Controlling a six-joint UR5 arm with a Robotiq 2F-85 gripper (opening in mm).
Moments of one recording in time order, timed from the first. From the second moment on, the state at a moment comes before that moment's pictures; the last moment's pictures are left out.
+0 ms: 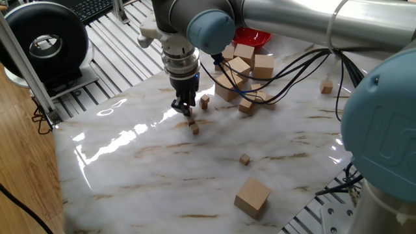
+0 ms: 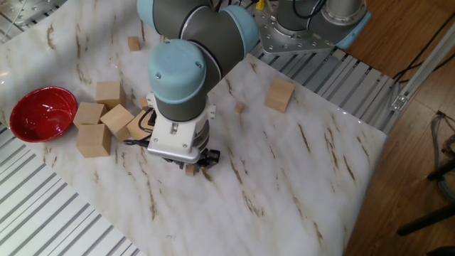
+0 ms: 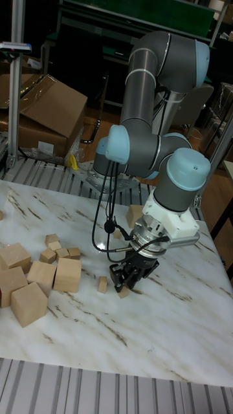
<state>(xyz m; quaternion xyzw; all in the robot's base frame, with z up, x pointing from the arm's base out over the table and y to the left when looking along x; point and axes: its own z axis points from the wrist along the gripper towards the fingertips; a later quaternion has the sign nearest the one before) 0.576 0.075 0.019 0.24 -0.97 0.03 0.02</state>
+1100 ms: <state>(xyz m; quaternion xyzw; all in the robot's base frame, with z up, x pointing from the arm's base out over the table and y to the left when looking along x) 0.585 0.071 0.027 0.28 -0.96 0.05 0.03</state>
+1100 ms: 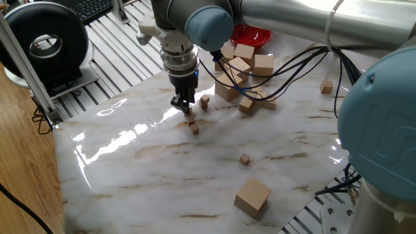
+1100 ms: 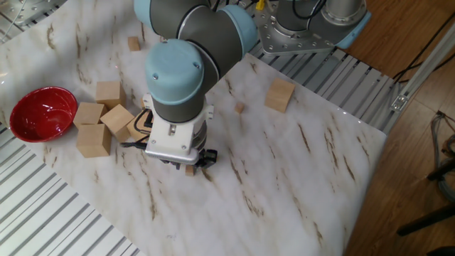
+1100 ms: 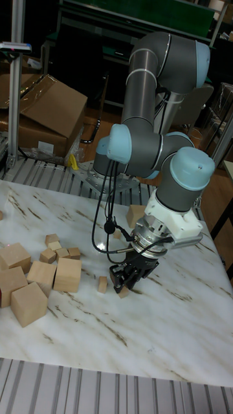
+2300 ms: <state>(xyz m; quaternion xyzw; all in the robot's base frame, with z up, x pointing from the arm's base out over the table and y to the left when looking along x) 0.731 0.158 0.077 0.68 -0.69 0.16 -0.18</state>
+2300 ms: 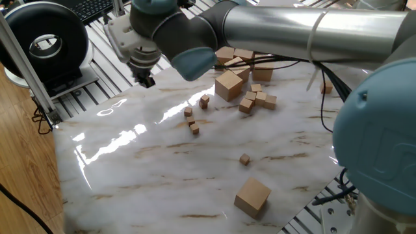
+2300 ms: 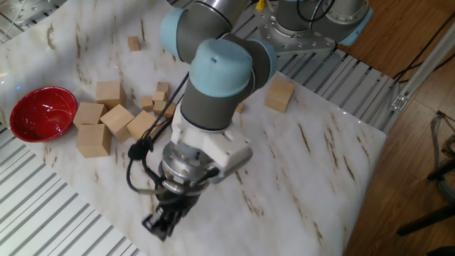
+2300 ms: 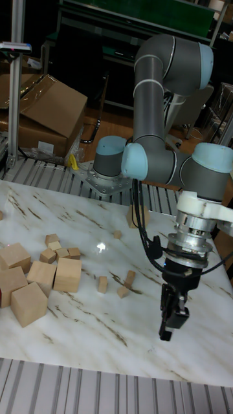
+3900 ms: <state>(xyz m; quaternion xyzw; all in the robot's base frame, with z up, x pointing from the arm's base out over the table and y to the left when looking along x) 0.616 0.106 0.045 0.84 -0.53 -0.03 0.05</state>
